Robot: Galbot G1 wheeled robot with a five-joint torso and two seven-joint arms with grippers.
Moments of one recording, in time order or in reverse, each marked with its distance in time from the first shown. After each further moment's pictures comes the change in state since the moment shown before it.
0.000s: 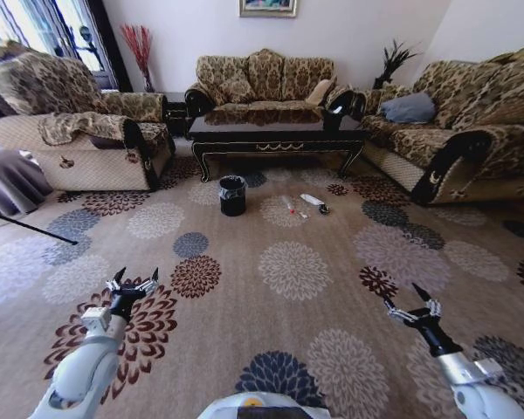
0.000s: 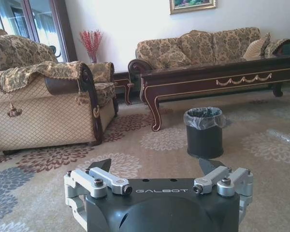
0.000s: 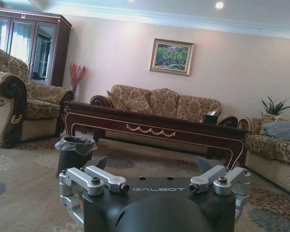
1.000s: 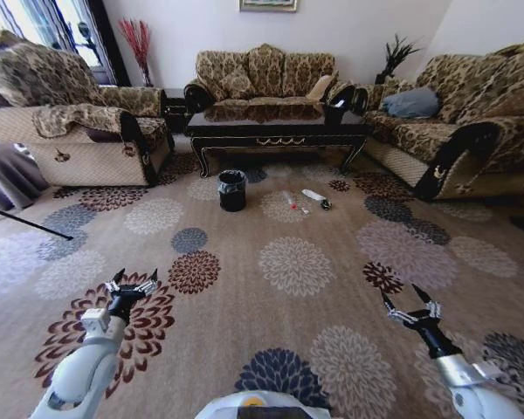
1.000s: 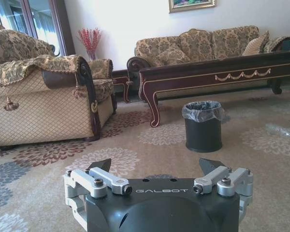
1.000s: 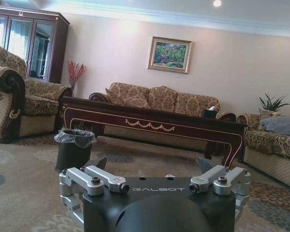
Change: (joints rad) left arm 0.006 -0.004 0.004 -0.001 0.003 -0.014 0.001; right arm 0.003 0.017 -0.001 -0.006 -0.007 0.012 -0.001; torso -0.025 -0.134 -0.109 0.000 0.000
